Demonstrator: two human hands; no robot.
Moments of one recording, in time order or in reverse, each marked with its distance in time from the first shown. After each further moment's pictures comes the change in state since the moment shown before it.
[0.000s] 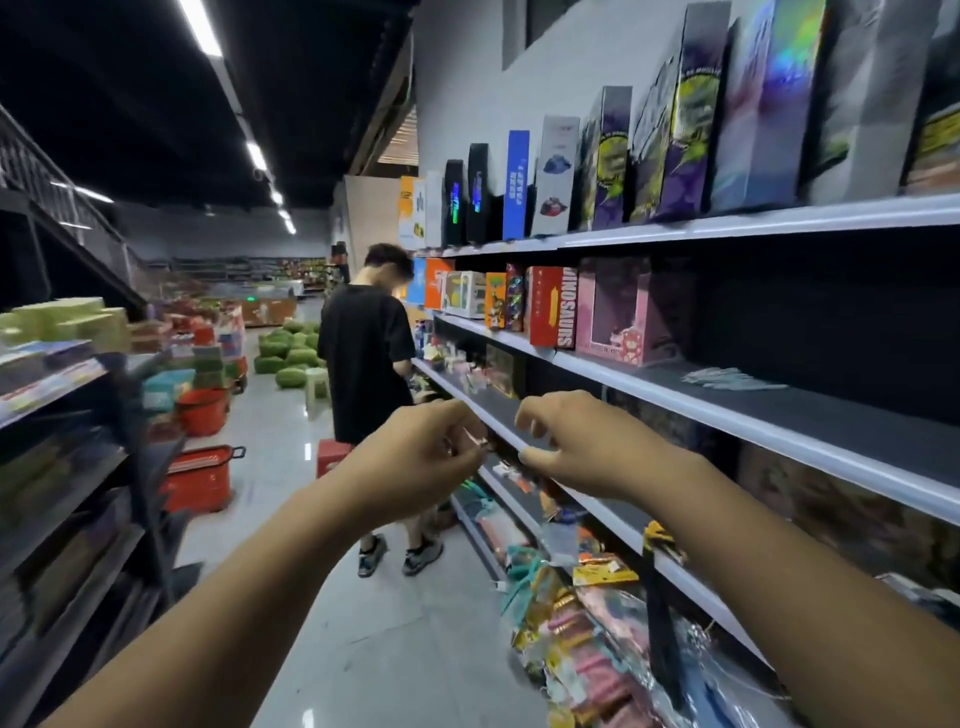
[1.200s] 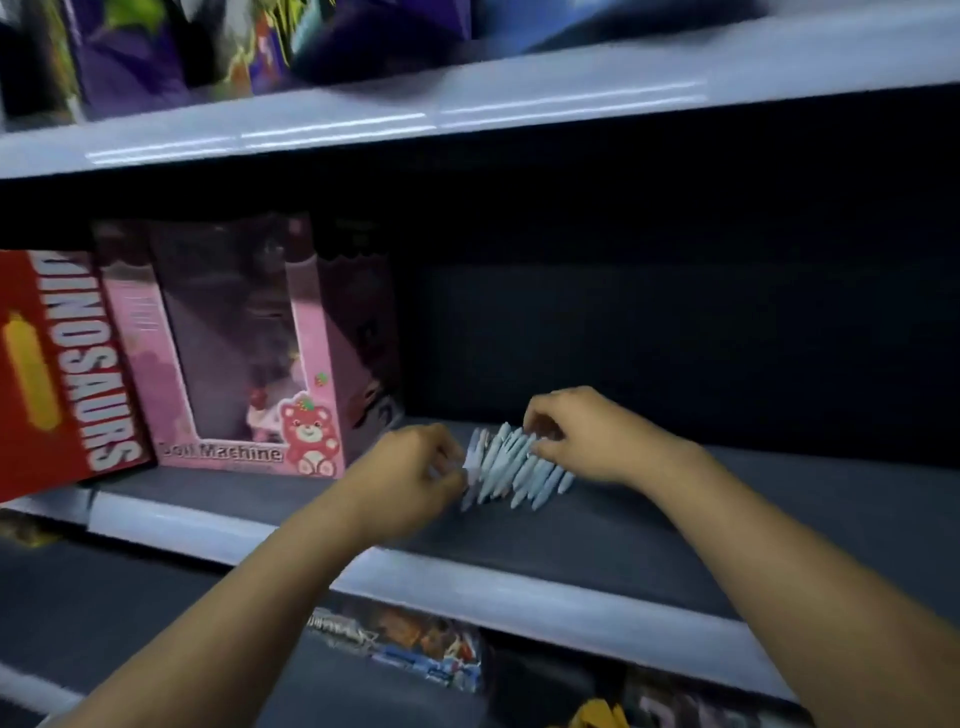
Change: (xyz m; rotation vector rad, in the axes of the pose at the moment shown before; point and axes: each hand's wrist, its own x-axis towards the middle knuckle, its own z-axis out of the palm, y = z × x) left_hand 0.707 -0.018 0.425 -0.212 -0.397 0.654; right_hand 0.261 0.601 0.081 -0.099 0.094 0.860
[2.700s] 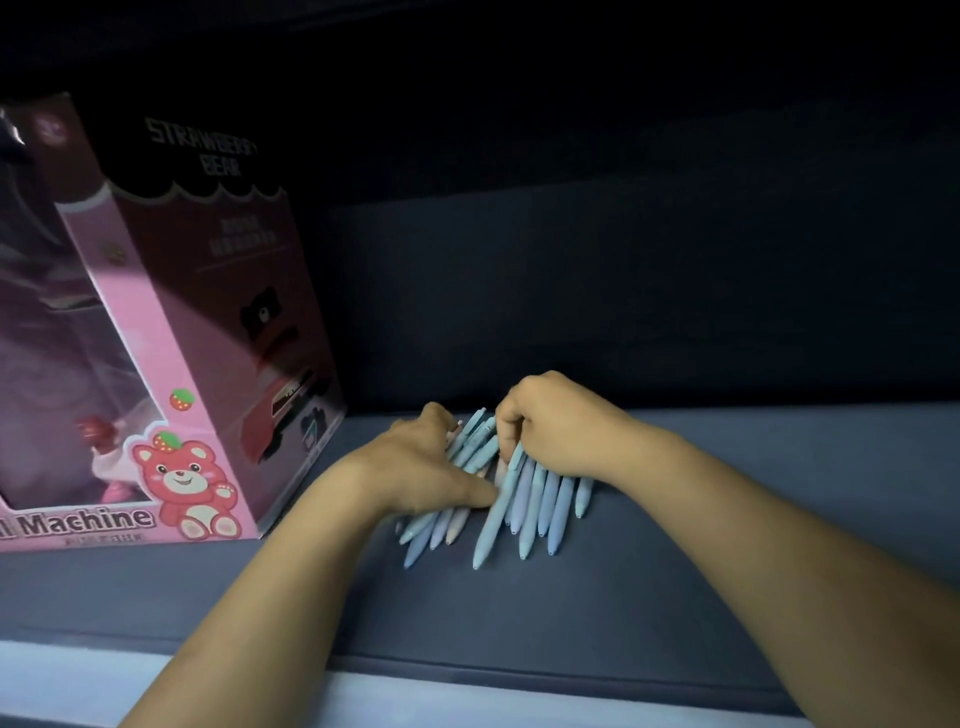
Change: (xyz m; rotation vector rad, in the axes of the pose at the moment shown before) left_hand 0.114 -0.015 0.048 -0.054 -0.403 -0.245; right_hand 0.073 0.039 0.057 0.155 -0.007 0.151
